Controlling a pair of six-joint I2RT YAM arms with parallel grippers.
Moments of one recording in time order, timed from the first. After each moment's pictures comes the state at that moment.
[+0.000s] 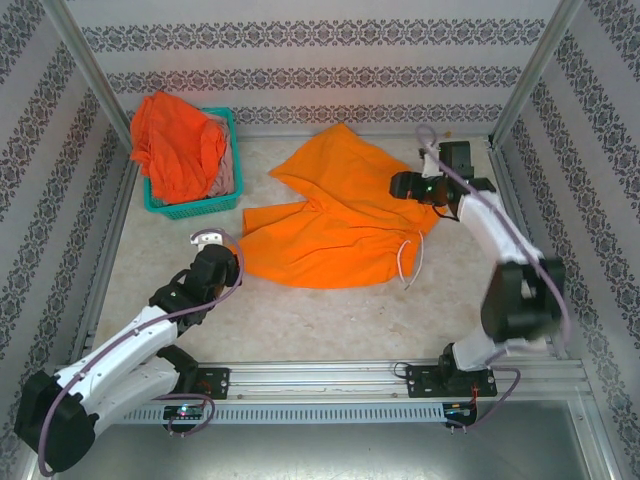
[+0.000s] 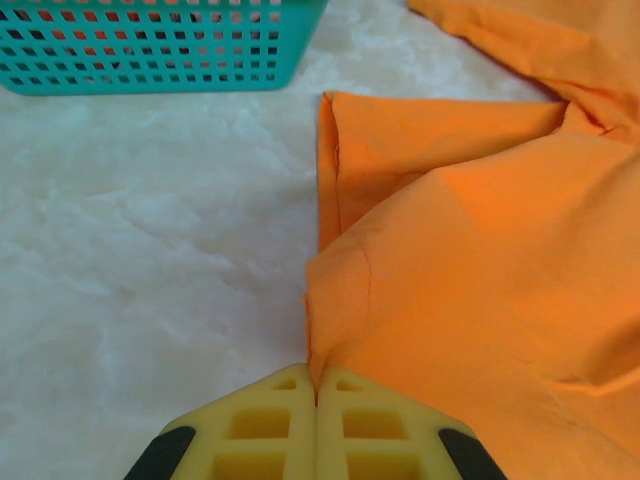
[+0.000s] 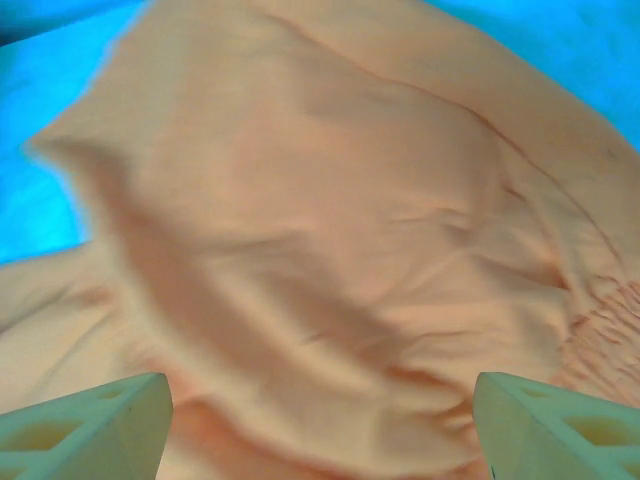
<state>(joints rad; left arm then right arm) -0.52 0.87 0.50 -0.35 -0.41 -0.51 0.10 1.48 1.20 -0.49 -0.30 0.14</state>
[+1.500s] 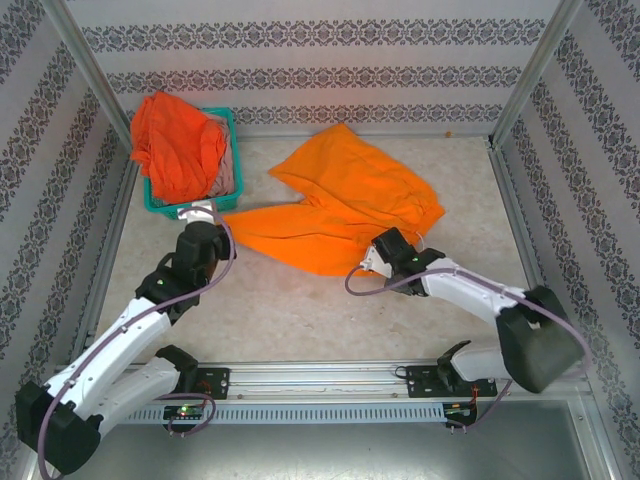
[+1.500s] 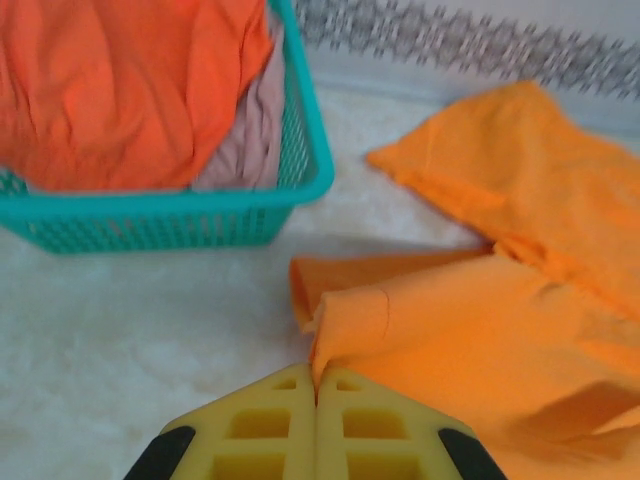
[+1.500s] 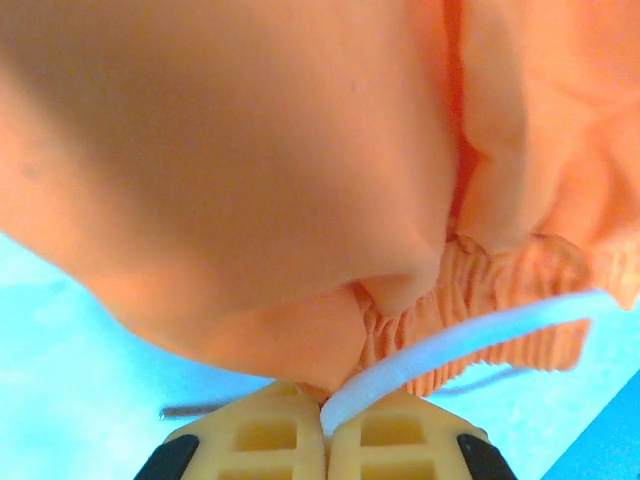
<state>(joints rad) -0.45 0.86 0.72 -0.33 -0.42 -0.38 0.56 1.30 0.69 -0.55 0.38 -0.67</state>
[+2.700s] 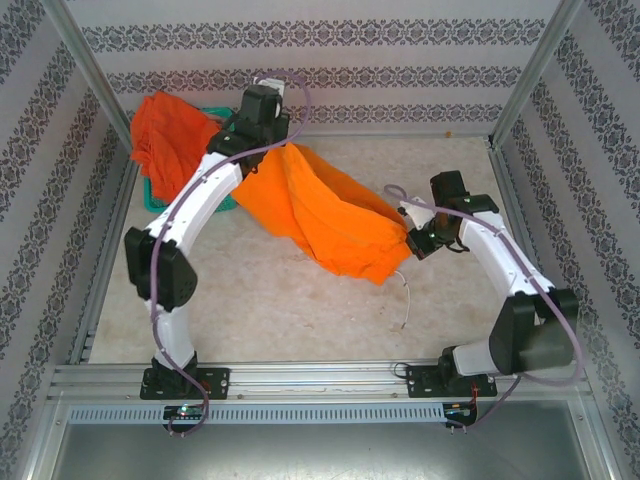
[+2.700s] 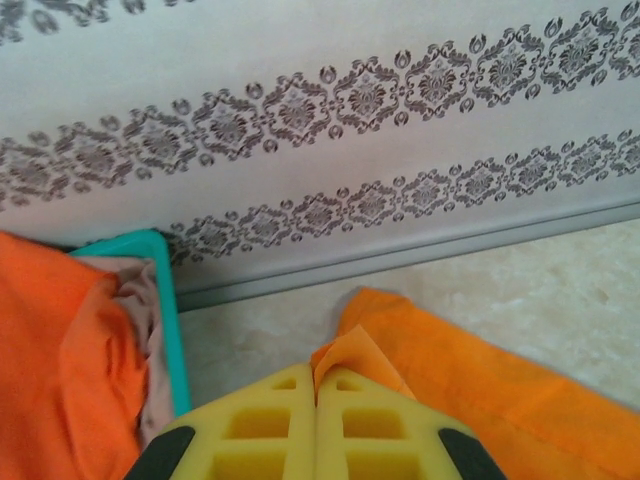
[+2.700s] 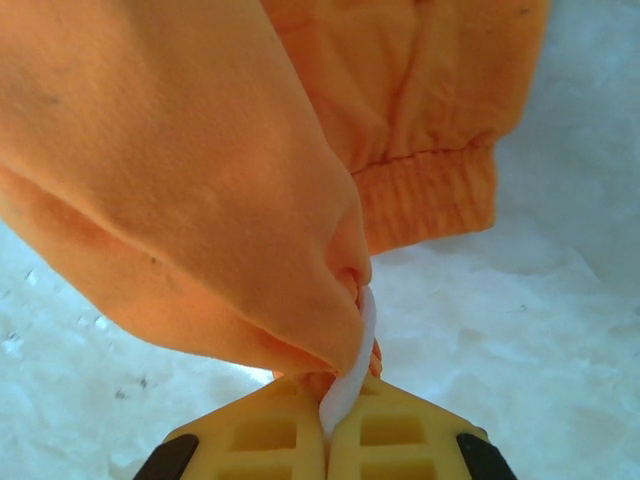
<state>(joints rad) -0.38 1.97 2.02 -0.53 -0.33 -0.03 0.09 1.43 1.13 -0.97 -0.24 -0.40</state>
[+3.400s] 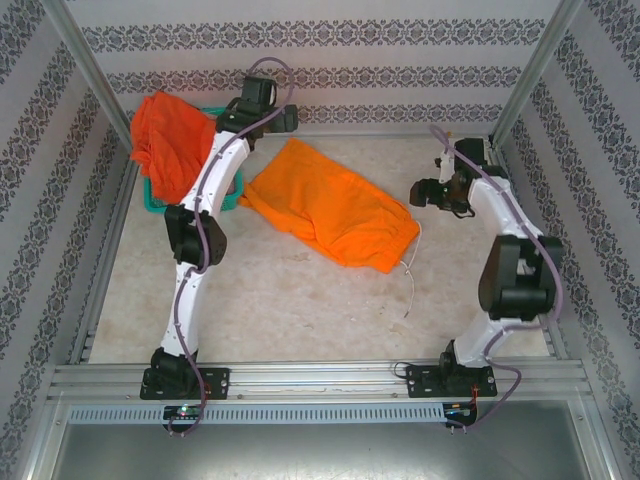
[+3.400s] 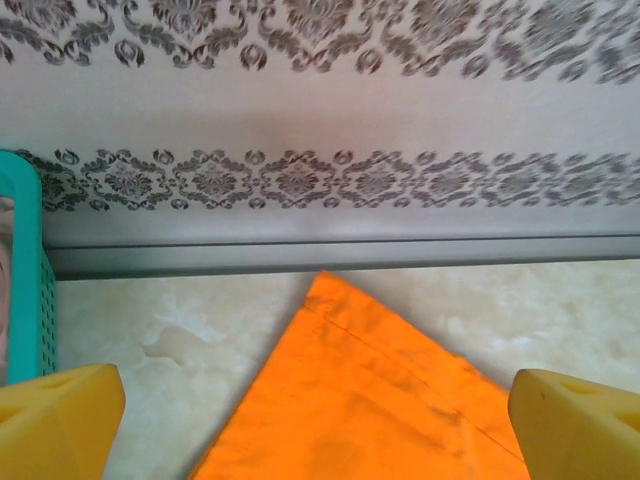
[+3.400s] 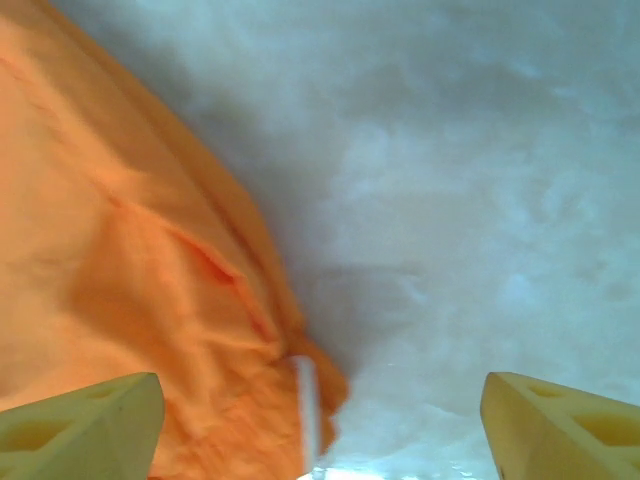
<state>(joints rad) -0.25 2.42 2.60 -0.79 -0.09 -0.25 -0.06 1.67 1.33 -0.71 -0.27 0.13</state>
